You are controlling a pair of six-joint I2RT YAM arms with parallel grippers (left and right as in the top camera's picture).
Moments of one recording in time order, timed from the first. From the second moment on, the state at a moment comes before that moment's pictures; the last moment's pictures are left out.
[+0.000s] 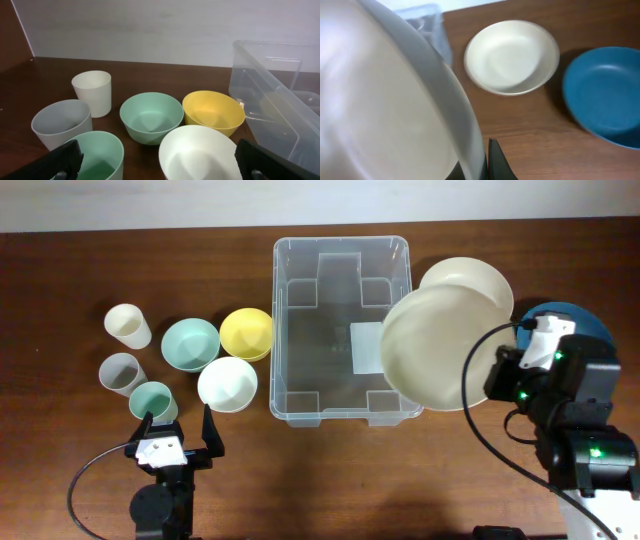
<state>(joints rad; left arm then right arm) 0.03 0.04 0.02 -0.08 -0.06 -0.04 -0.07 0.95 1.00 -0.72 -0.11 0.12</state>
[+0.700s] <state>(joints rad) 0.03 0.04 0.02 -0.08 -0.06 -0.04 0.28 1.58 1.20 -0.34 -0.09 0.14</state>
